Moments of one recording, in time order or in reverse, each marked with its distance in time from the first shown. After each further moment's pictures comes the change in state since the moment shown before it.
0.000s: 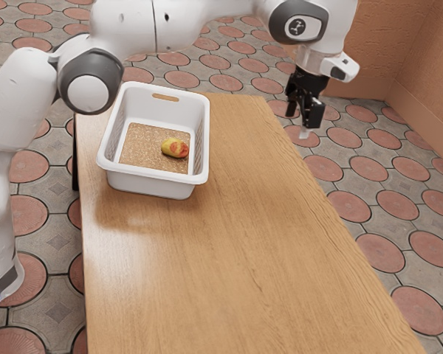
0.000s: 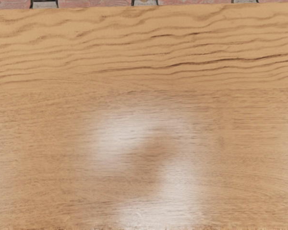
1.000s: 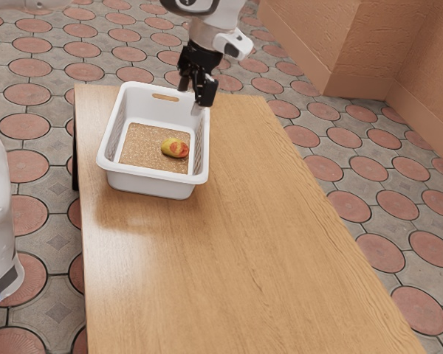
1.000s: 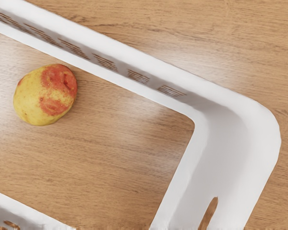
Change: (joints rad) arm 0.043 -0.766 0.131 -0.900 -0.021 0.010 -0.037
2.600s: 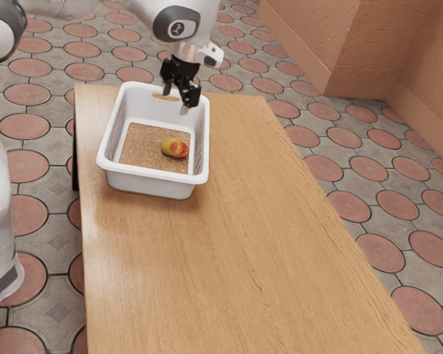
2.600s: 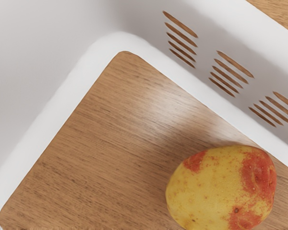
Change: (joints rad) arm 0.002 0.139 0.329 -0.166 0.082 0.372 0.049
